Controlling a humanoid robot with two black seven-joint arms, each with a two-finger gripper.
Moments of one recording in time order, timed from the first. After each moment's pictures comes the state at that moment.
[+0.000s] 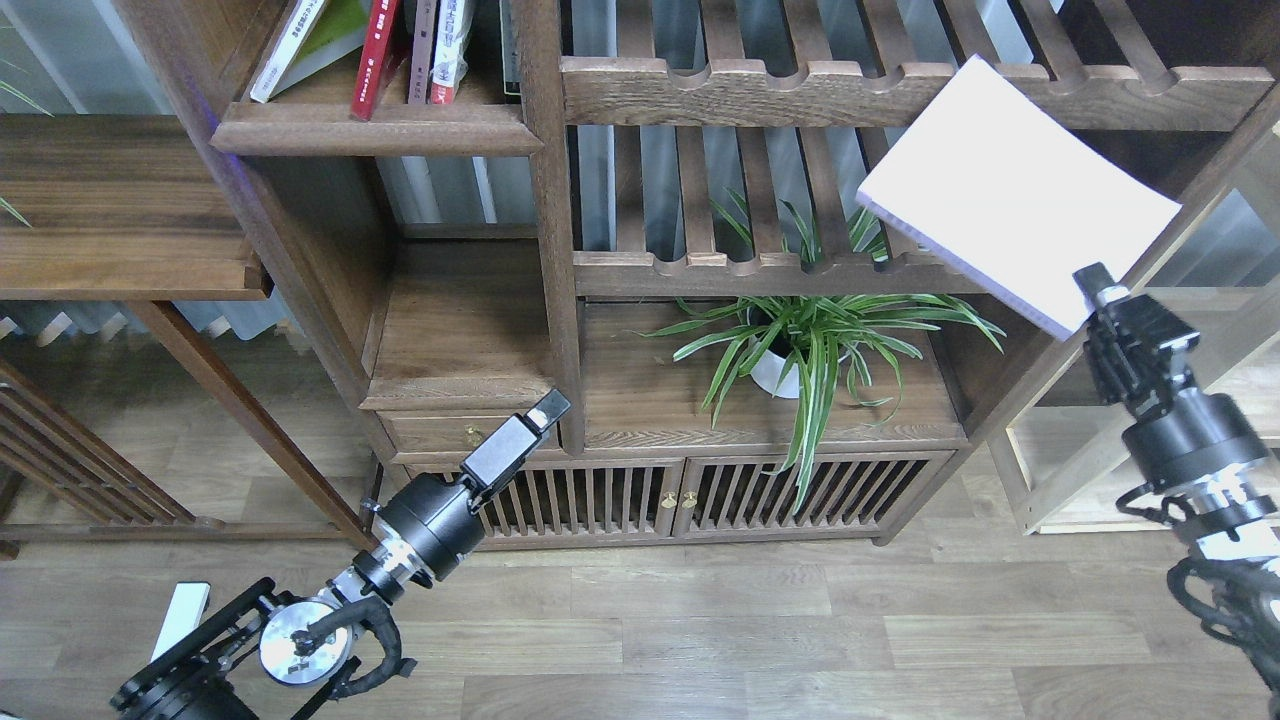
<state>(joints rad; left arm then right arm) -0.18 0.07 -0.88 -1.14 -0.02 -0.49 0.06 -0.10 -0.62 1.33 1.32 0.47 0.58 -0.06</state>
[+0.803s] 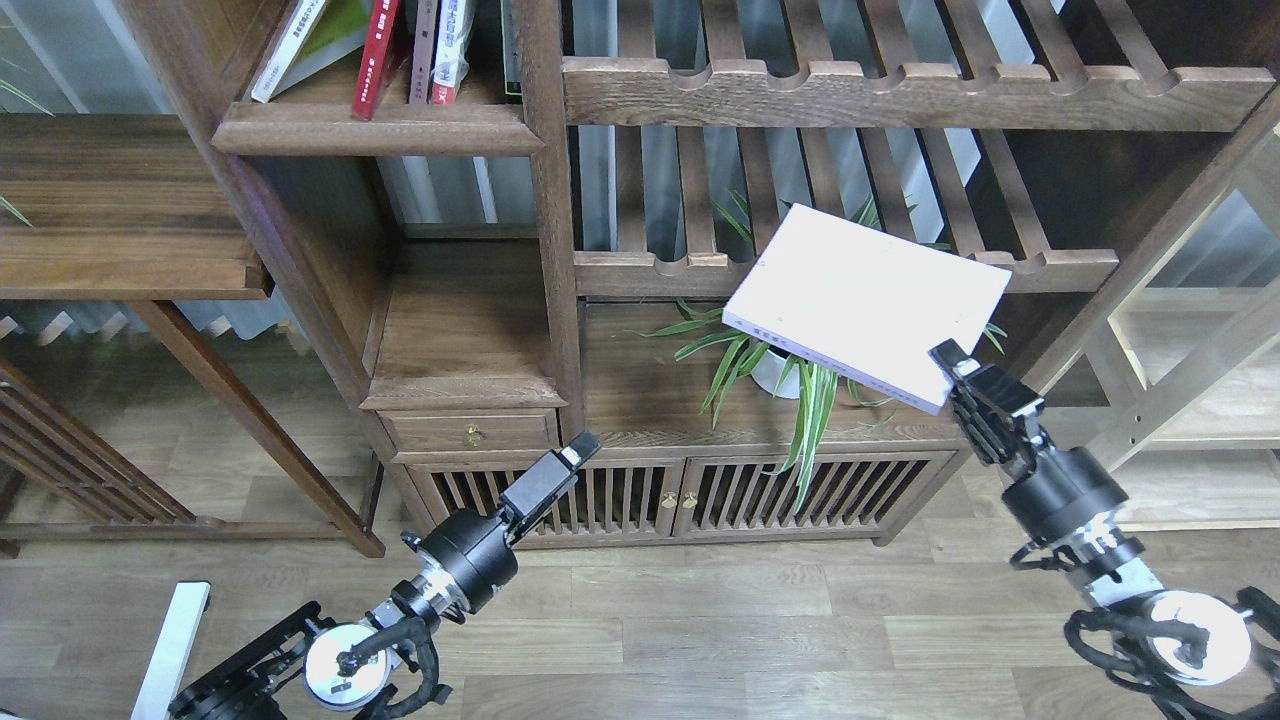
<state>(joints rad) -0.20 0.00 -0.80 -1.00 -0.09 -0.49 0.06 -0.04 -0.51 1.14 1.32 0.36 0.58 -0.05</state>
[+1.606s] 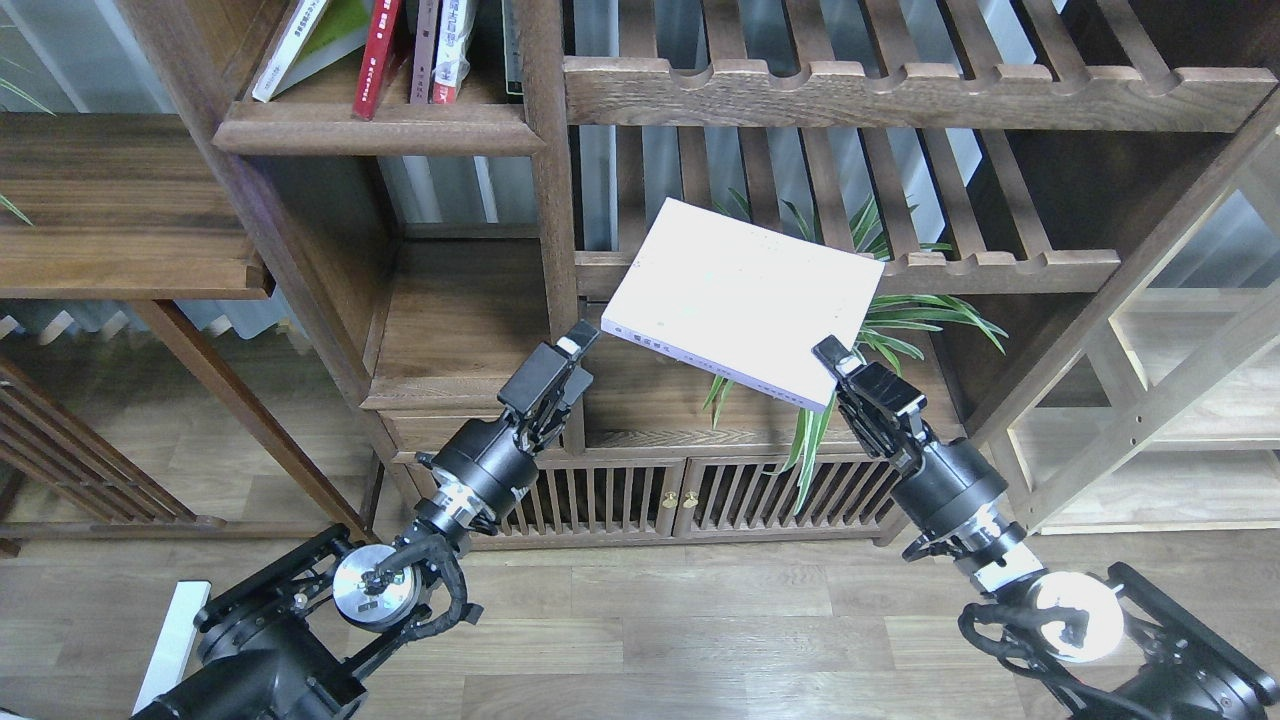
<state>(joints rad) -0.38 0.00 -0.71 -1.03 -0.31 -0.49 -0.07 0.03 -0.37 1.04 1.32 0.29 0.58 -0.06</state>
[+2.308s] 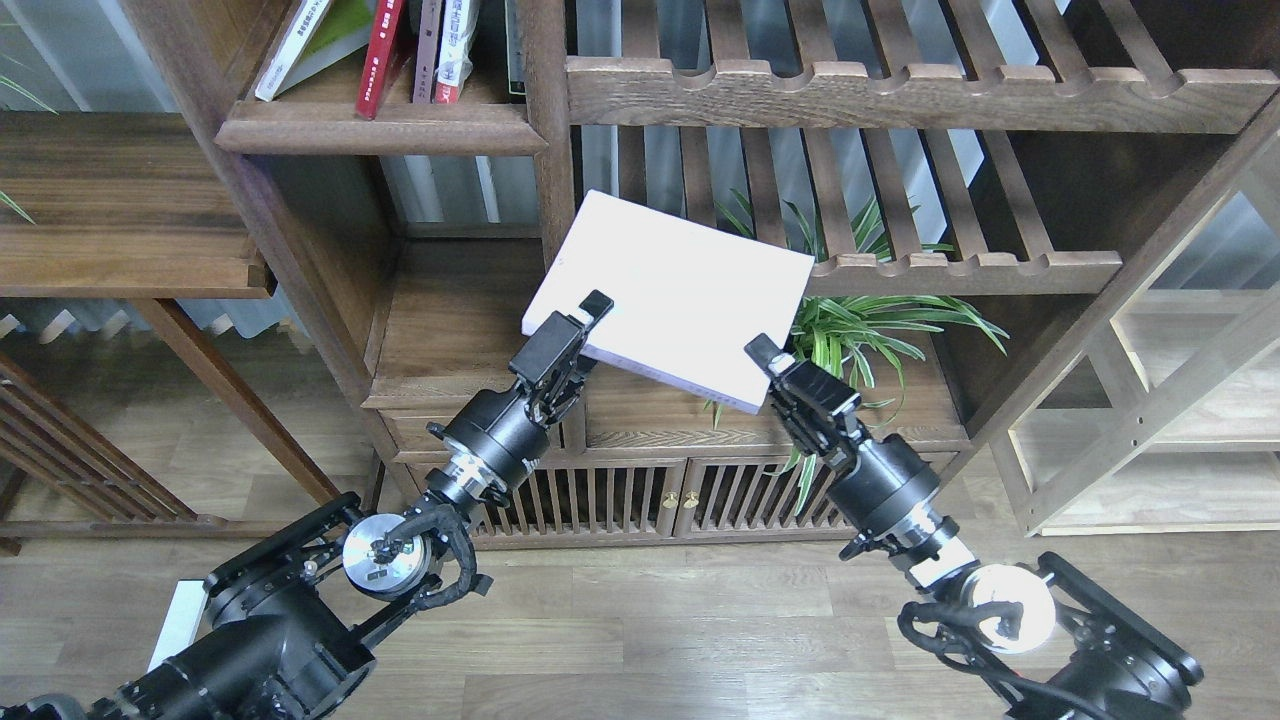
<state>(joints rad) -0.47 0.00 -0.67 -1.02 -0.37 -0.49 -0.07 0.08 -0.28 0.92 1.32 0.27 0.58 -0.06</state>
